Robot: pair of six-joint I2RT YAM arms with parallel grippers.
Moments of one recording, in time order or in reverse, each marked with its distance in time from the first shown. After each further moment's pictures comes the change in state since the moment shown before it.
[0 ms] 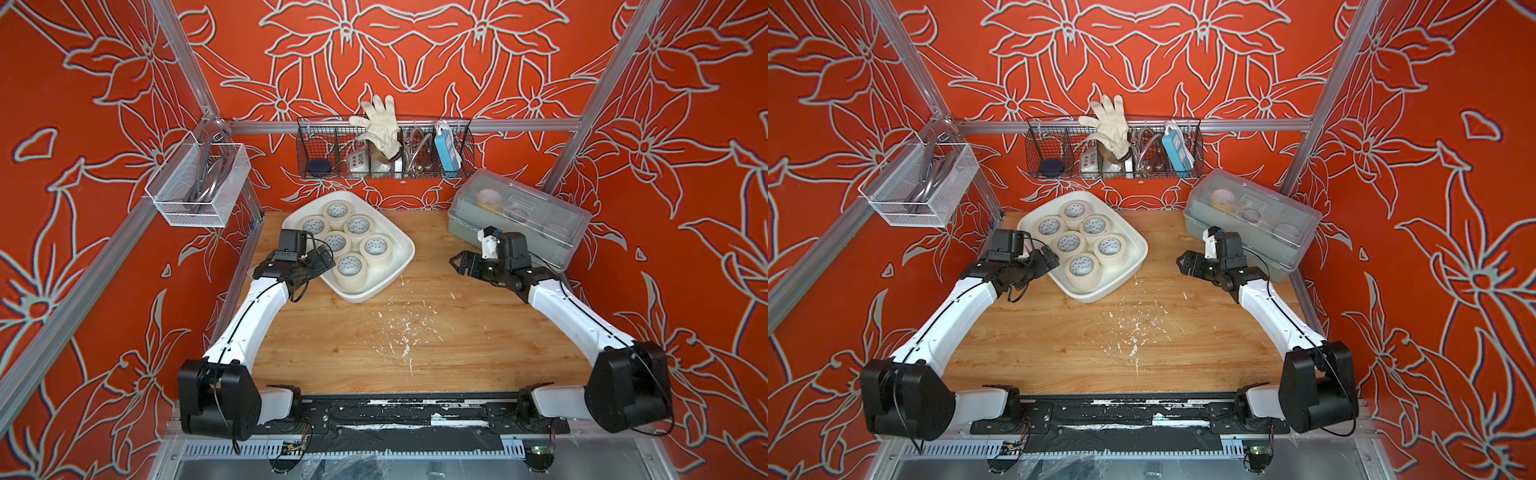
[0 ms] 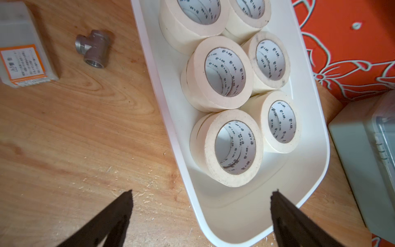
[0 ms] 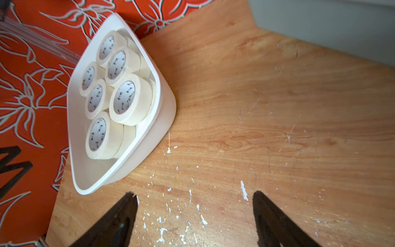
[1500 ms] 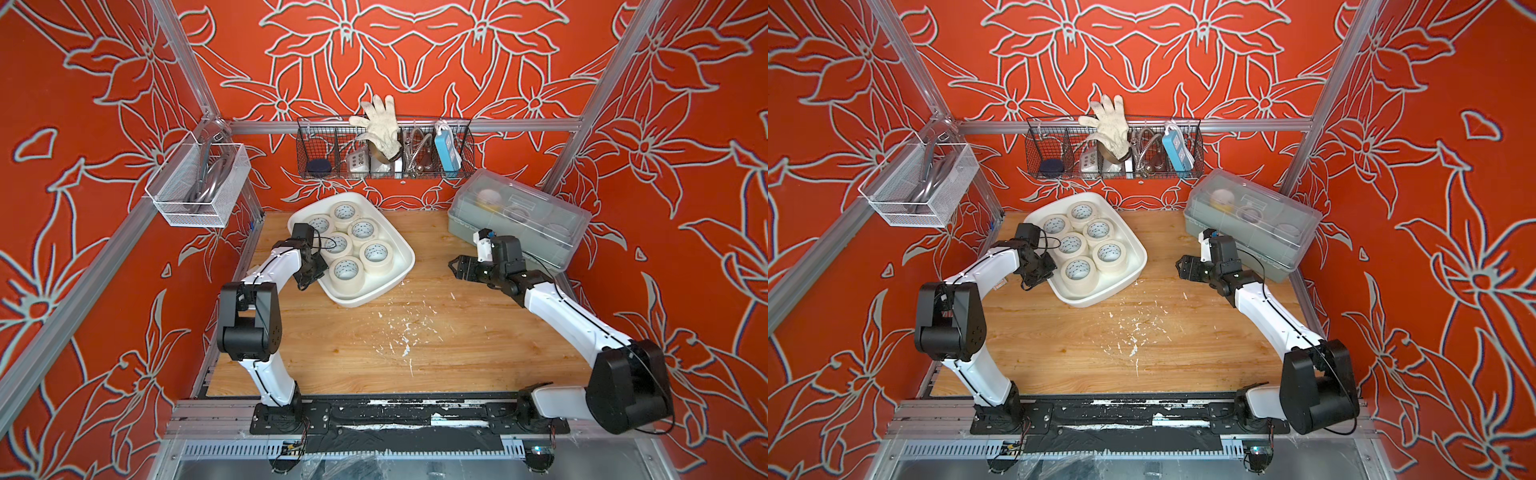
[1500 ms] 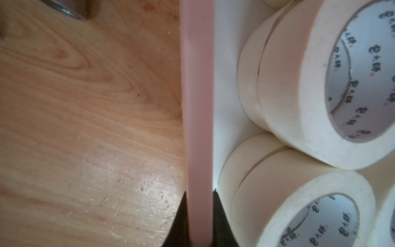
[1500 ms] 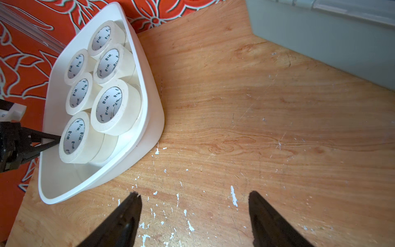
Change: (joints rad) left arm 0.059 0.423 0.154 -0.057 0.030 0.007; right arm 0.024 -0.003 -0.045 0.076 0.070 -0.054
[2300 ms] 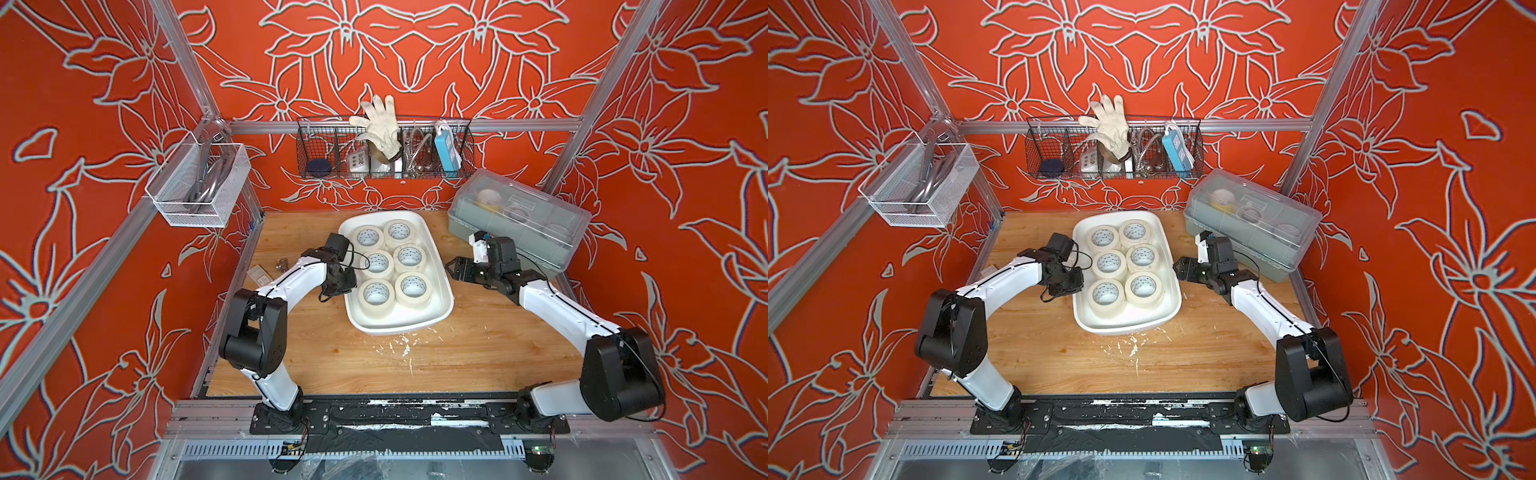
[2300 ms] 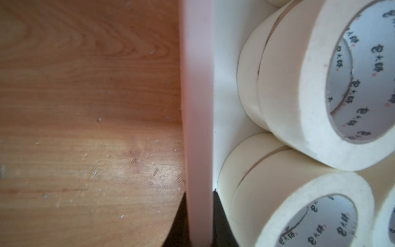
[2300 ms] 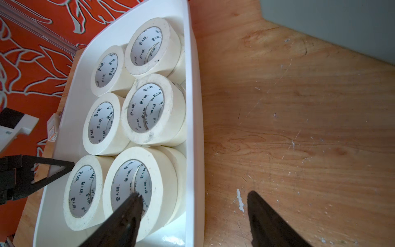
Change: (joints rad) left arm -0.271 -0.056 -0.050 -0.037 0.042 0.147; right arm 0.000 0.049 -0.016 0.039 -0.027 0.011
